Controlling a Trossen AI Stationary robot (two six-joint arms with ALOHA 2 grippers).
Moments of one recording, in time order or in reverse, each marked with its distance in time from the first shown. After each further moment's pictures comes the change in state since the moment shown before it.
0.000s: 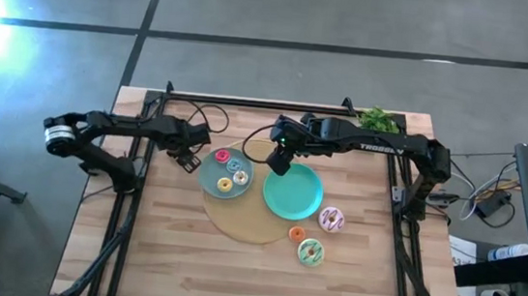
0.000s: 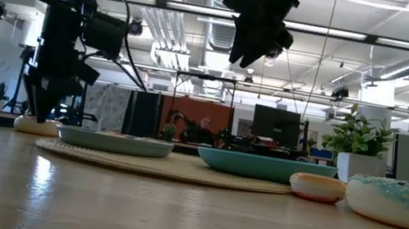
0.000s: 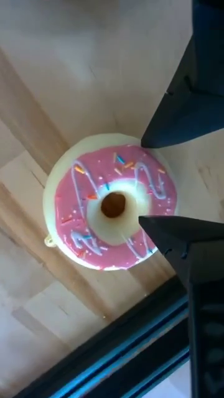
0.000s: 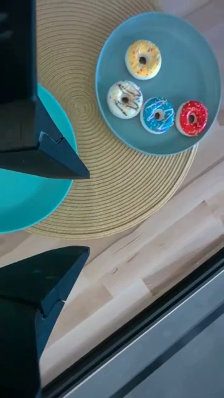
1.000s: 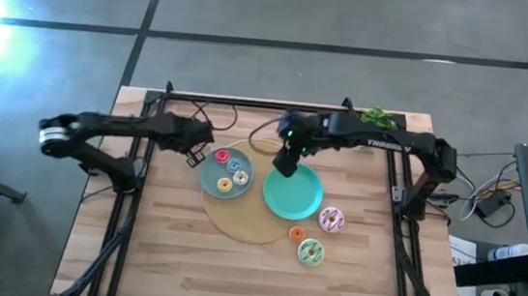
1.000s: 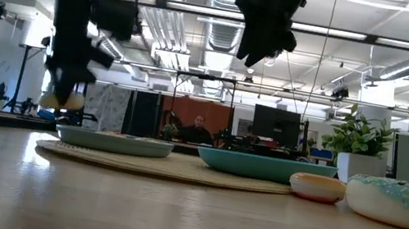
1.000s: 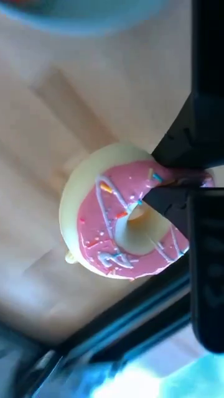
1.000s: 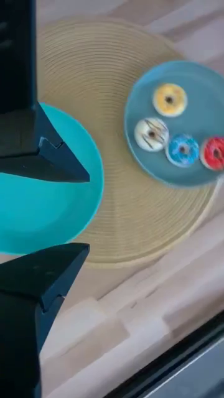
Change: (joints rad) left arm -0.059 -0.025 0.085 -0.013 -0.150 0.069; right arm -0.040 -0.043 -0.022 -0.032 -0.185 -0.028
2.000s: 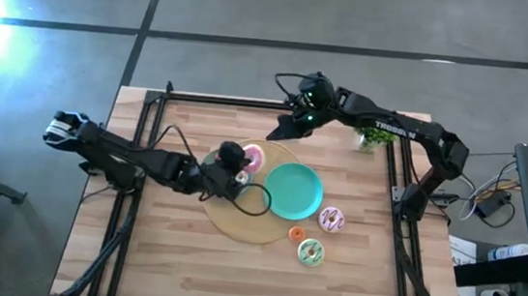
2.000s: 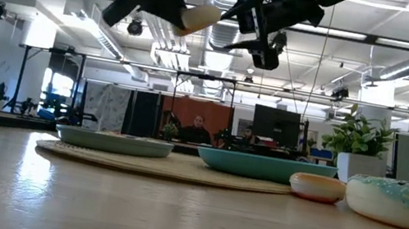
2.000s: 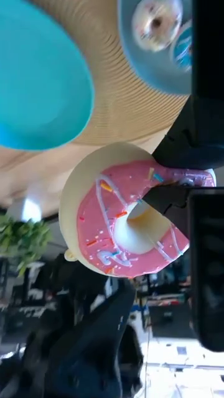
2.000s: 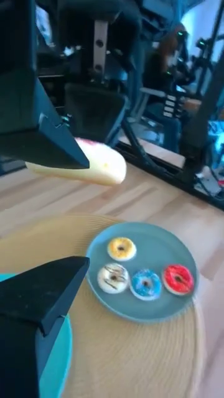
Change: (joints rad) left arm -0.621 0.046 0.225 0.651 -0.288 1.293; right arm -0.265 -0.070 -0.199 0.521 -0.777 0.444
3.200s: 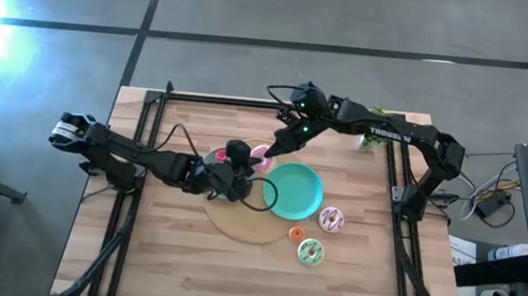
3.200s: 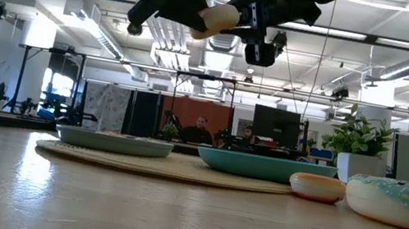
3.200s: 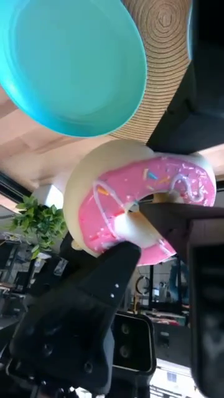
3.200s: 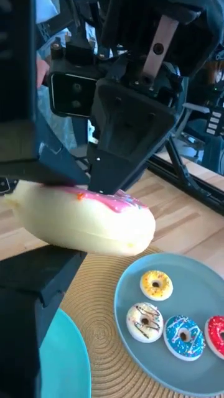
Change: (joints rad) left arm 0.024 0.064 0.024 0.154 0.059 -0.097; right arm 0.069 0.023 -0.003 0.000 -0.115 -0.050
